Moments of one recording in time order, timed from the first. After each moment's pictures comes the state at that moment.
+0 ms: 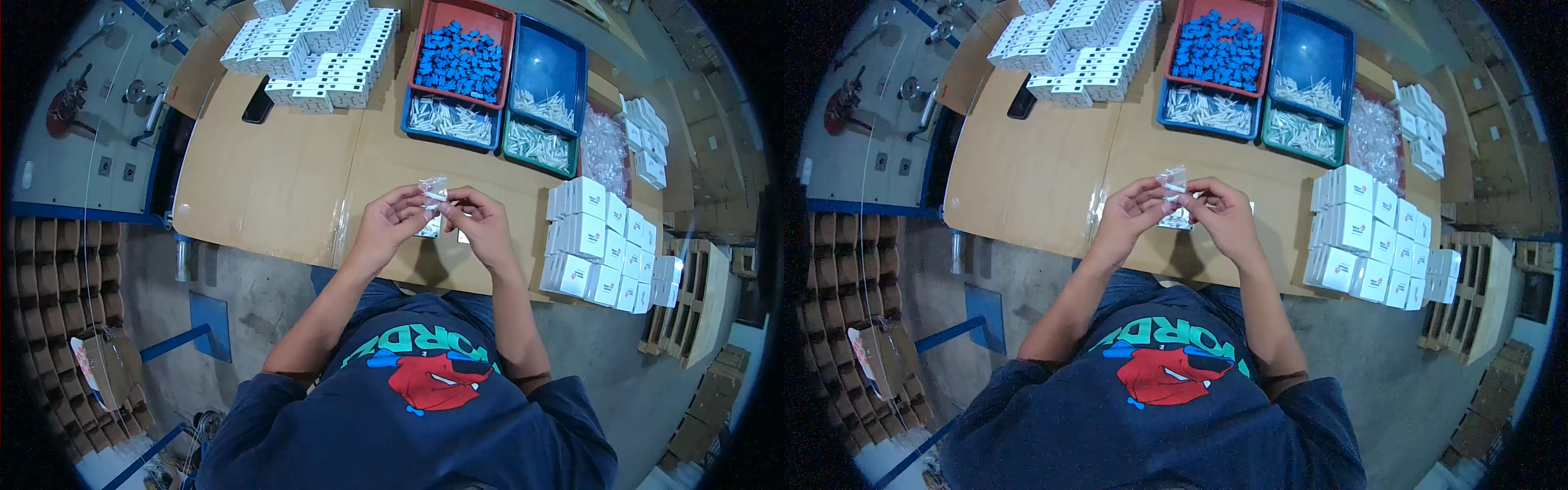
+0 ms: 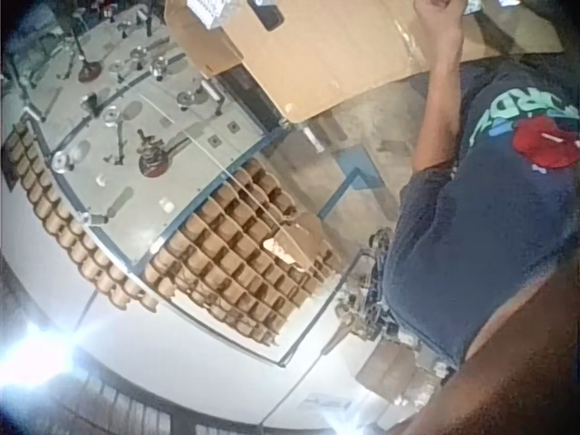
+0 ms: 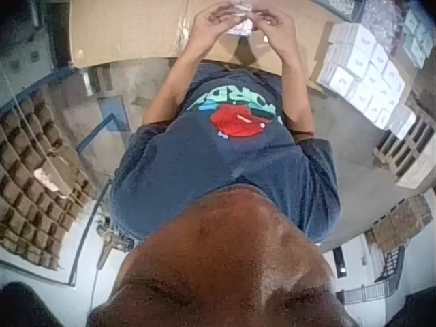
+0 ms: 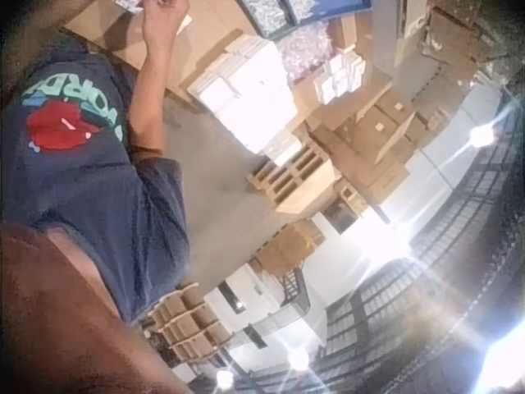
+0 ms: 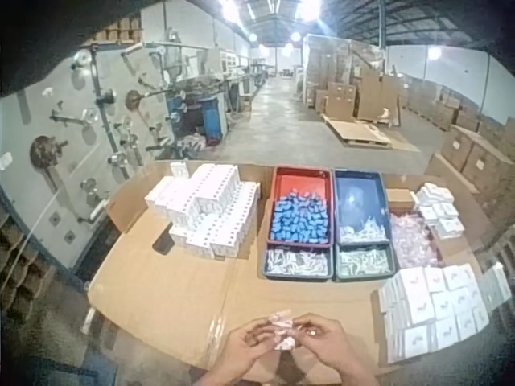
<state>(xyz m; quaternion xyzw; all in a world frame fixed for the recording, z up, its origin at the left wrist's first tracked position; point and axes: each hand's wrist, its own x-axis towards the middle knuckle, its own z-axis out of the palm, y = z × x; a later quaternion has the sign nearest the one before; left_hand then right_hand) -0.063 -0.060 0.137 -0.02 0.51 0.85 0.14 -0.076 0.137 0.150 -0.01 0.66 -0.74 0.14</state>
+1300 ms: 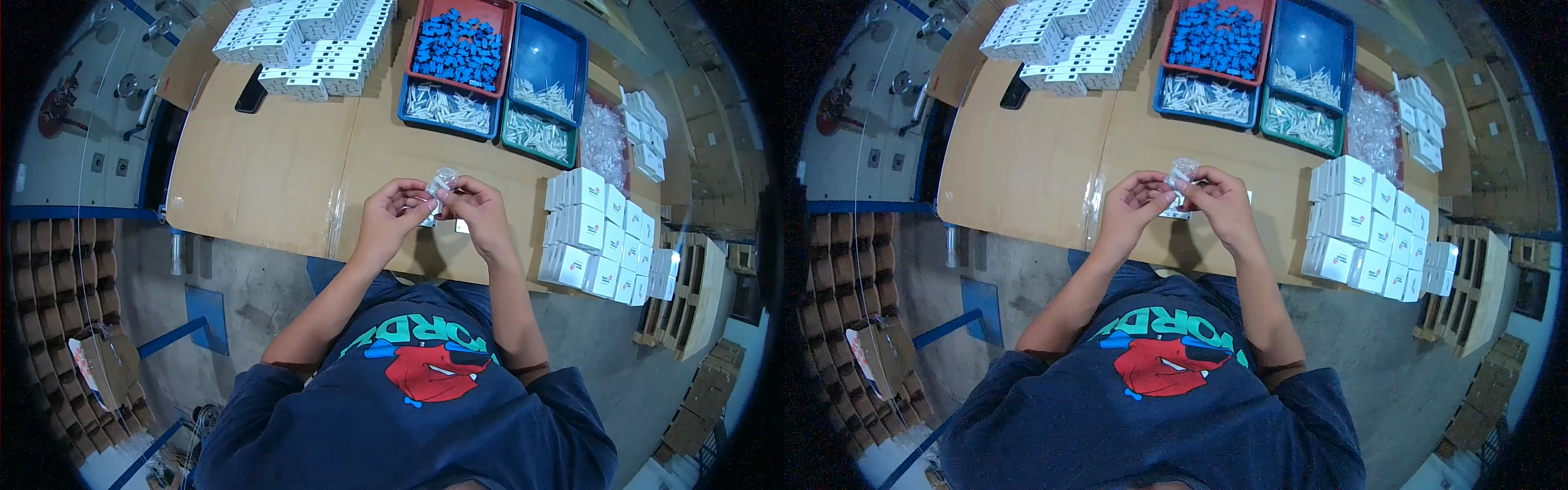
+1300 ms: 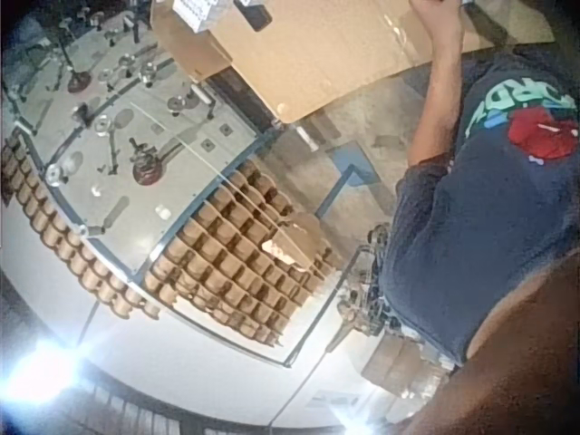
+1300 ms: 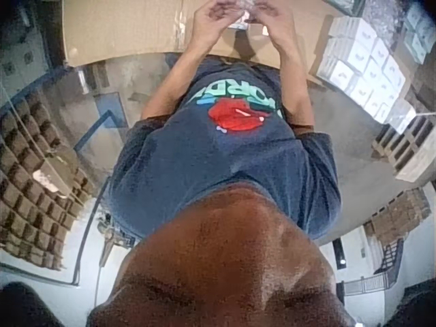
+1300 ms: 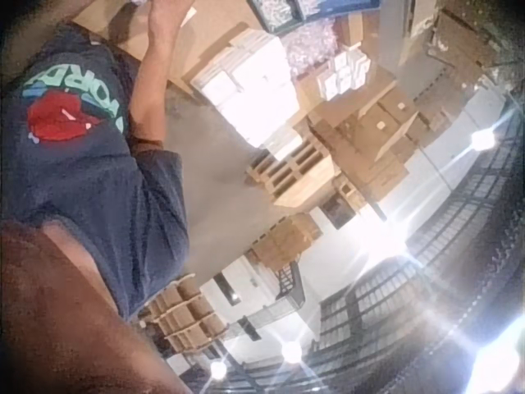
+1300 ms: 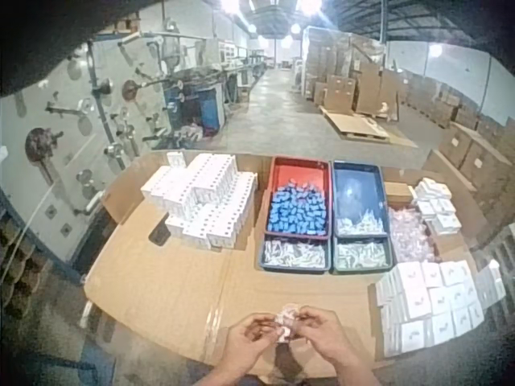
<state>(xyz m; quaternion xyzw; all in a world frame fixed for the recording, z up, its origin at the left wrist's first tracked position) -0.059 -0.050 0.131 -0.03 0.56 0.82 0.09 -0.080 0.135 0.145 0.05 0.62 -0.77 0.17</state>
